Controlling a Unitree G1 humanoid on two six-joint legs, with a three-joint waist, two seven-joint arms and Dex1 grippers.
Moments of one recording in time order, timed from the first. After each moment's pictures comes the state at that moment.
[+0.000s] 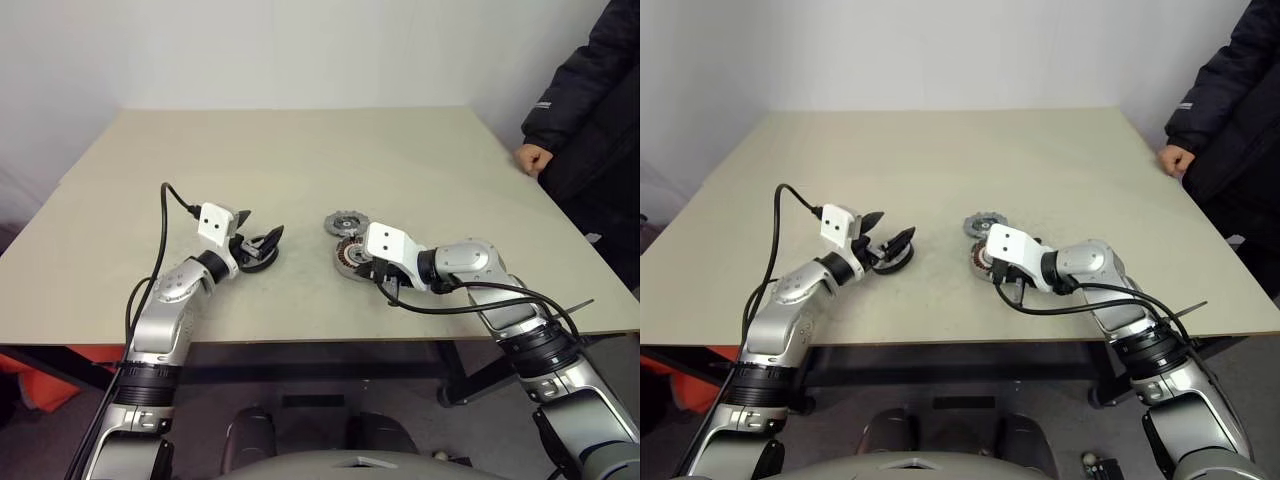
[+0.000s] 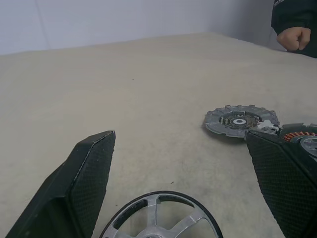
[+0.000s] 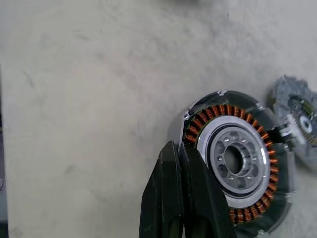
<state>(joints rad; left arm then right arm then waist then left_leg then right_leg) -0.27 0.29 0.03 0.00 -0.29 0.27 -0.51 -0.45 -0.60 0.31 -0.05 -0.05 0.37 1.09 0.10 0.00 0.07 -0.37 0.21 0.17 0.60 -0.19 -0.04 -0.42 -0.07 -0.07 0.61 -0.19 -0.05</state>
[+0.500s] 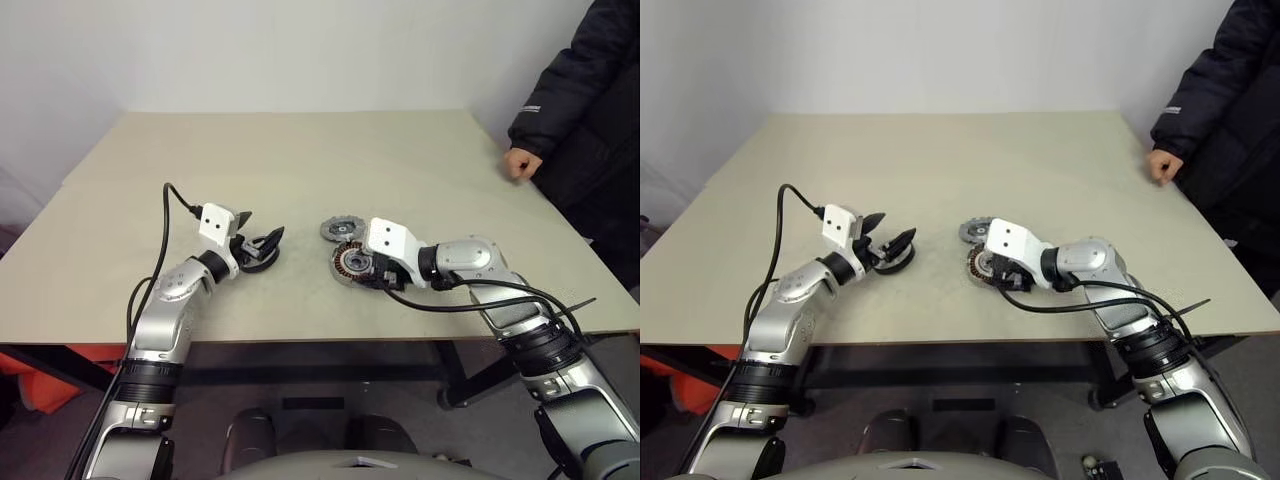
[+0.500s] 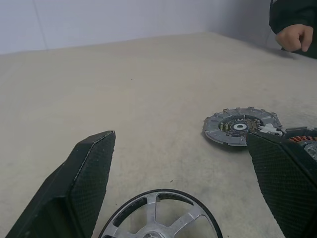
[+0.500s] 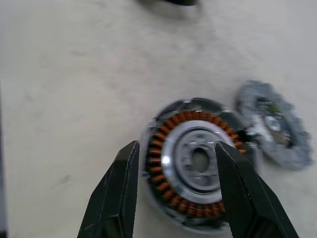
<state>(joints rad) -0.28 0.29 0.03 0.02 -0.29 0.27 -0.52 -0.48 -0.60 0.28 -0.05 -0.03 0.39 1.02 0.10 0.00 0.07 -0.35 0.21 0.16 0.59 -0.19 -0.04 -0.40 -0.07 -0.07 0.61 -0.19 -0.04</state>
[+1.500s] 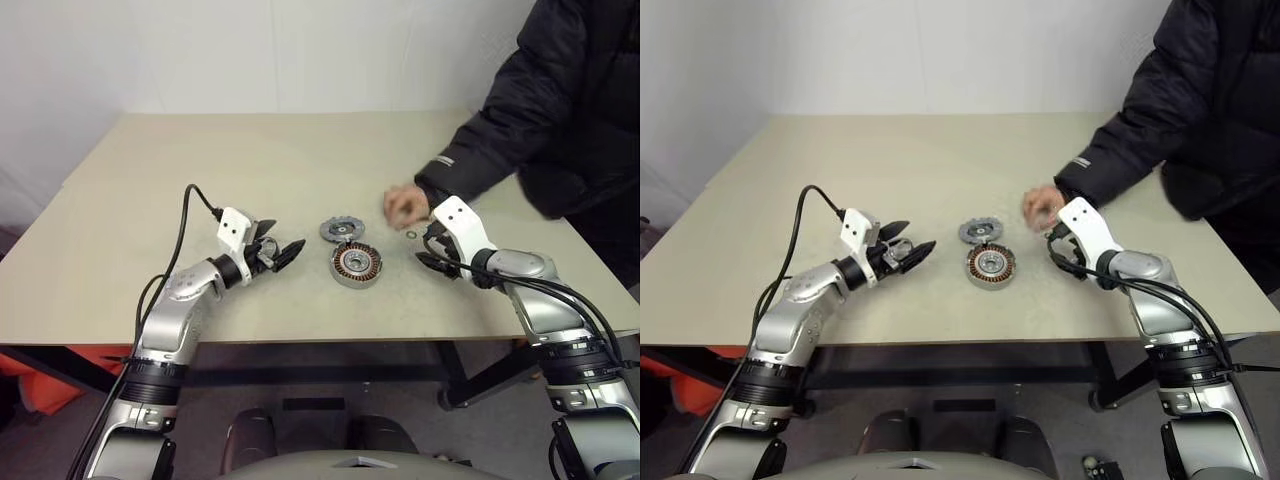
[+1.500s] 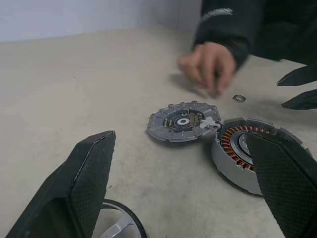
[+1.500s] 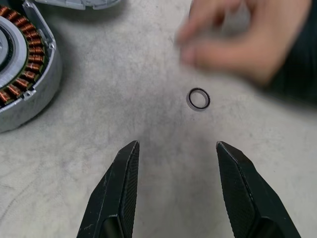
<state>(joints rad) -0.28 0.29 -0.03 0.00 -0.33 0.31 -0.64 -0.36 -0.63 0.05 0.00 0.00 0.67 0.67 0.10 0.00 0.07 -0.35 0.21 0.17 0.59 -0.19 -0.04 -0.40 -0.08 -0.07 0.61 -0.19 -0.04</state>
